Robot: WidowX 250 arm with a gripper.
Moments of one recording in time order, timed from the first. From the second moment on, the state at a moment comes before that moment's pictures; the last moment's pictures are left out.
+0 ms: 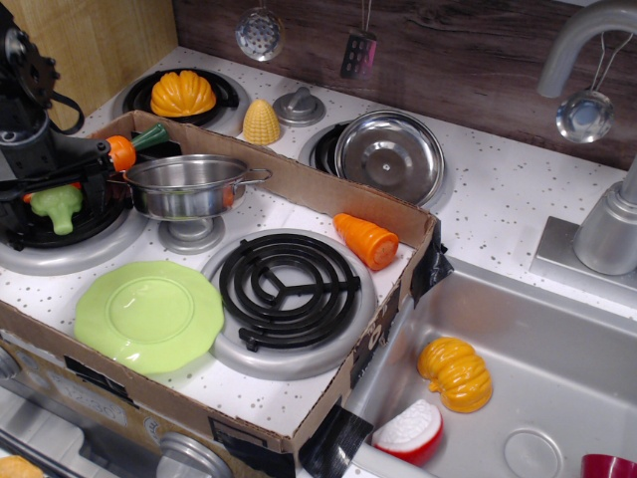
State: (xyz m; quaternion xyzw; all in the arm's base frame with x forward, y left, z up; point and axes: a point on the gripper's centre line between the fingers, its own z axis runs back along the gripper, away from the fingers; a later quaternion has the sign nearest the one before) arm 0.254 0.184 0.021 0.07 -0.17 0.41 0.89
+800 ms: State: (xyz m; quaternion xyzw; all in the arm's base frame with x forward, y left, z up) arm 0.241 0.145 0.084 0.05 -0.10 0.41 0.91
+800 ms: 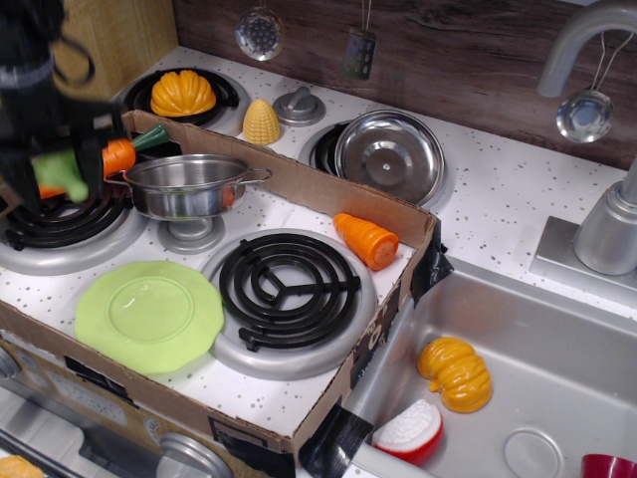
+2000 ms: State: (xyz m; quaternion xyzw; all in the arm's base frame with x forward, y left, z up) arm 0.312 0.104 0.094 -0.02 -0.18 0.34 0.92
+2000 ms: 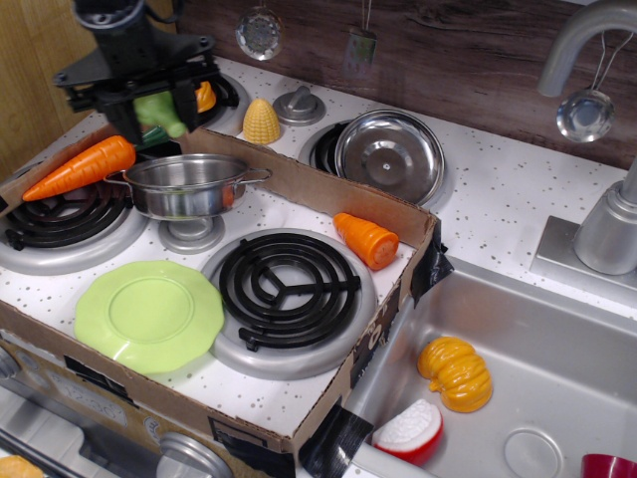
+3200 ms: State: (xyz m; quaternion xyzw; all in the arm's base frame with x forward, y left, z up) arm 0.326 0.093 0.091 -0.01 -0.16 0.33 0.93
